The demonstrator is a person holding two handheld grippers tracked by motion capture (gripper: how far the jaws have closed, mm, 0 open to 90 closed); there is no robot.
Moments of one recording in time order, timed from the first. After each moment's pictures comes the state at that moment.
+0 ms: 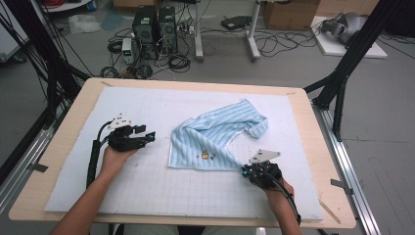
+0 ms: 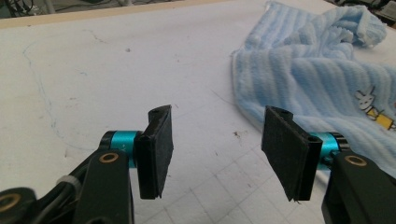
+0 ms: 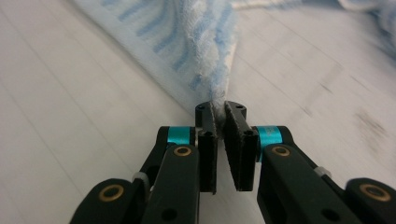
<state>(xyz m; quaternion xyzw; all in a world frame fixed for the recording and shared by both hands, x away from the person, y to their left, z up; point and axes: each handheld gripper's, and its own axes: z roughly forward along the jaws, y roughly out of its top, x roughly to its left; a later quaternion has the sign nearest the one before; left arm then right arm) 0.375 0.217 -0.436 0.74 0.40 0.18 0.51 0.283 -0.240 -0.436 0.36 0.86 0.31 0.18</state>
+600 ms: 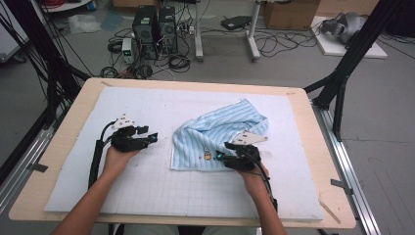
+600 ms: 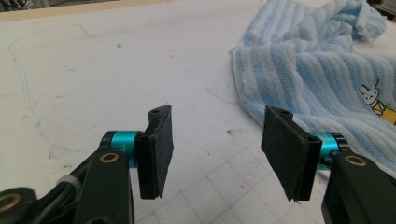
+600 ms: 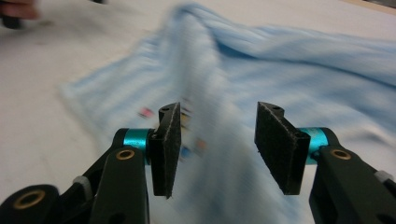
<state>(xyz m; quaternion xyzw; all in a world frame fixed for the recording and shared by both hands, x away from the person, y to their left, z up) 0.376 0.212 -0.437 0.75 0.40 0.17 0.50 0.327 -0.181 -0.425 0.33 0.81 0.46 0.15</state>
